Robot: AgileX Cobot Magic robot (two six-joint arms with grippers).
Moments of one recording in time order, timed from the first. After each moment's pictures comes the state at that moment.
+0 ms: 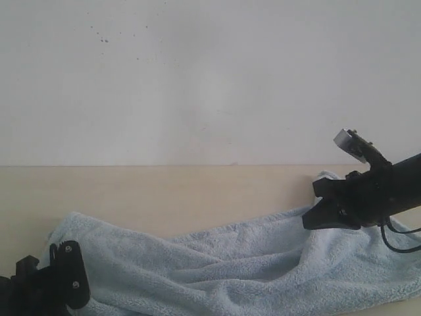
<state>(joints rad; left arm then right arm) -0.37 1.63 -0.51 -0.99 0.08 1.75 0.00 1.85 -1.09 1.12 0.87 -1.02</state>
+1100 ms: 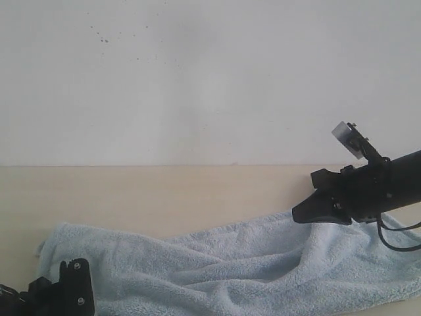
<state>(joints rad) -0.37 1.67 -0.51 -0.99 0.24 1.77 0.00 1.85 -1.09 1.21 0.96 -1.07</state>
